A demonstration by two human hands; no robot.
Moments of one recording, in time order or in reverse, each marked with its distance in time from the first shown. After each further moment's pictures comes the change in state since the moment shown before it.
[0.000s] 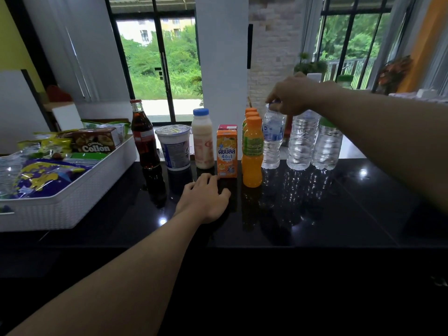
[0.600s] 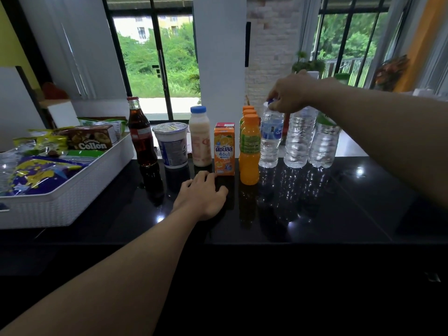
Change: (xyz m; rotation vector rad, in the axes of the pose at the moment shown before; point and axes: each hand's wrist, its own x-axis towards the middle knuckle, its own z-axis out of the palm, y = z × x) left_hand 0.000 0.001 0.000 0.009 0.003 -0.010; right_hand -0.005 0.003 -0.002 0.042 -0.013 0.057
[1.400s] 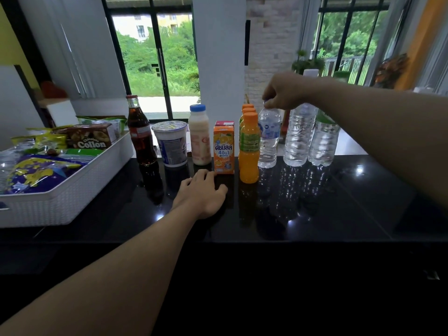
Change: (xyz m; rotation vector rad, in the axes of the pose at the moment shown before) left_hand 0.003 -0.002 0.003 0.000 0.005 0.010; right_hand -0.006 -0.017 -0.008 0.303 -0.031 -0.002
